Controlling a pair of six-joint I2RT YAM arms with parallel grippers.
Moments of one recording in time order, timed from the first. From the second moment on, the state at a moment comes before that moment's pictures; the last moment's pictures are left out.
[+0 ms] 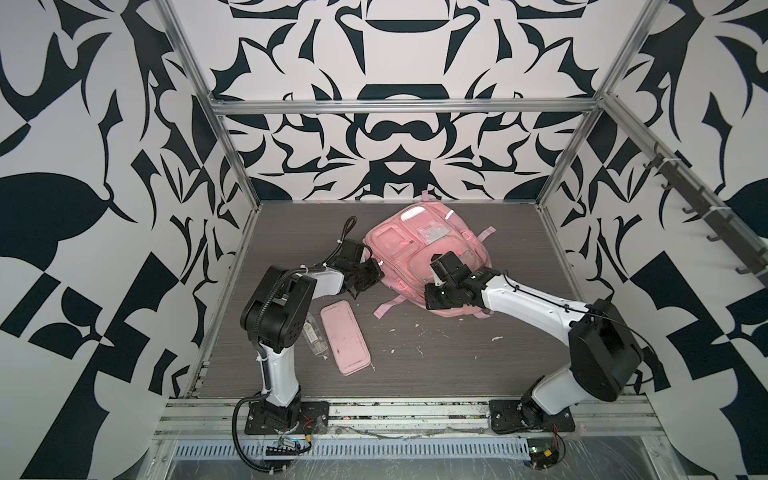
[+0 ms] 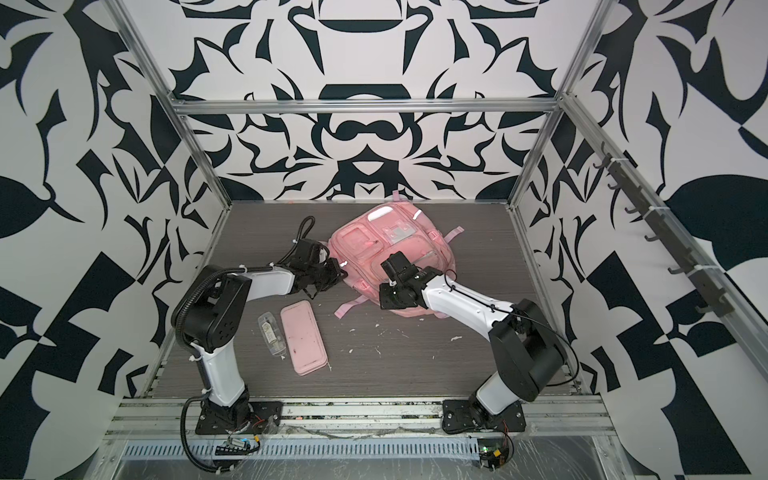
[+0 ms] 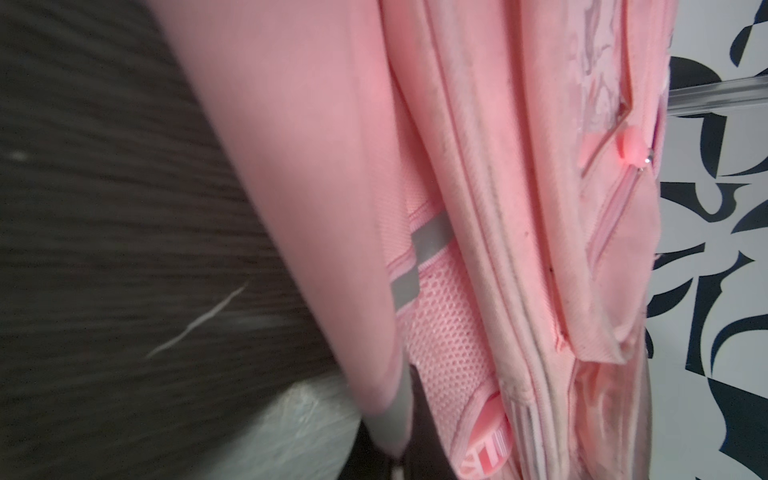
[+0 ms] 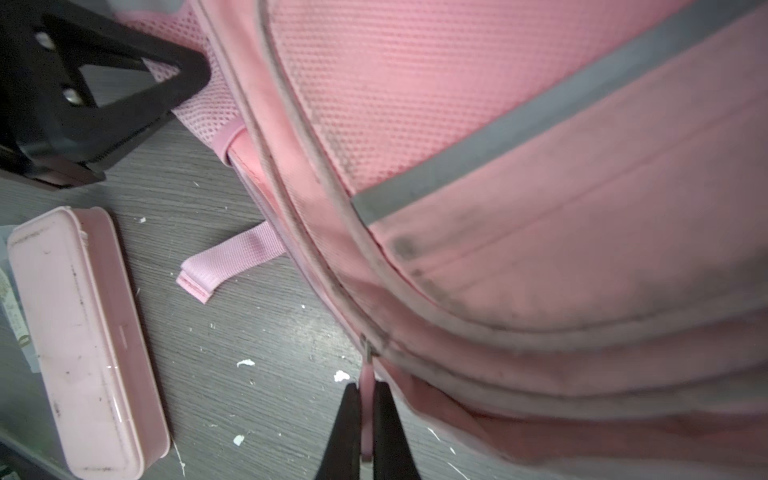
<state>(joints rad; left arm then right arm) -0.44 1.89 1.00 0.08 0.39 -0.90 0.69 1.57 1.04 -0.54 -0.08 0.59</state>
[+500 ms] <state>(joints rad) -0.46 1.86 0.94 0.13 0.39 -0.94 0.73 1.77 1.26 -0.49 -0.06 0.60</state>
